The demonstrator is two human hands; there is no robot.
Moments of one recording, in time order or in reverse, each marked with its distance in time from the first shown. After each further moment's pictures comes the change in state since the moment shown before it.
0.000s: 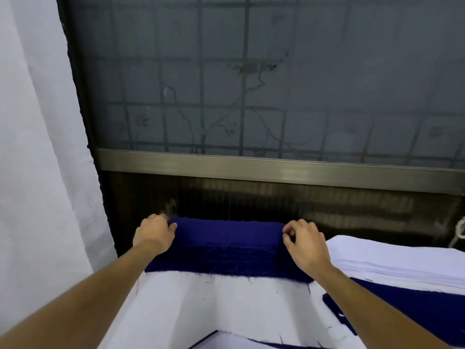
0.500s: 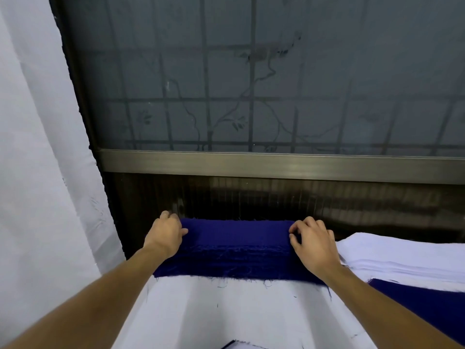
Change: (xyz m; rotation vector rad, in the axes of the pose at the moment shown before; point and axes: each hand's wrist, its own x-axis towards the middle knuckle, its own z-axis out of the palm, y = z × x) left_hand 0.017 -0.009 0.011 -0.008 -0.023 0.080; right_hand 0.010 -0.004 0.027 -0.152 -0.019 -0.011
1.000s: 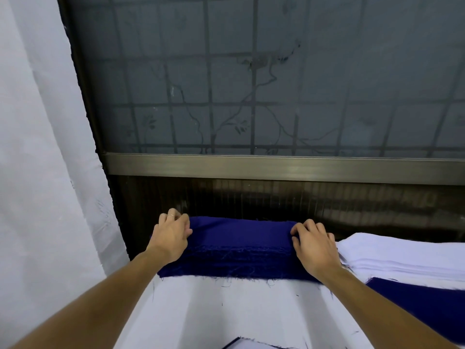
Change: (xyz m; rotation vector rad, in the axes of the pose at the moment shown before) left_hand -0.012 0.003 -0.011 0.087 -0.025 0.171; right_hand -0.007 -0.006 0.001 -0.079 -0.060 0.006
